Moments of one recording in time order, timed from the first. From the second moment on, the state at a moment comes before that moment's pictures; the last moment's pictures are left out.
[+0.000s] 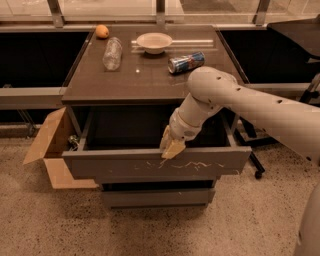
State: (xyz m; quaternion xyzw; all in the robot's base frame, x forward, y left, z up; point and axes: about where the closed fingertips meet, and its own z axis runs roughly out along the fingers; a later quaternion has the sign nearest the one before) arm 0.578 -0.032 0.687 -0.74 0.64 0.16 0.16
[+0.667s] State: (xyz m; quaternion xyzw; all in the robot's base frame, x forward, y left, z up) arm 0.565 -0.026 0.681 -0.75 0.62 0.16 0.16
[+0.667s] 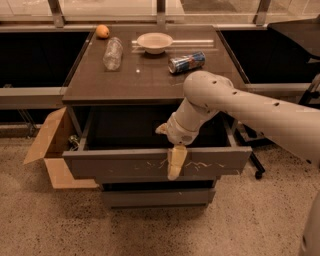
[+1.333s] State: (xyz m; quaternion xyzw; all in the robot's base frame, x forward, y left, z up) arm 0.505 0.000 0.661 -0.79 0.58 0.18 0.12
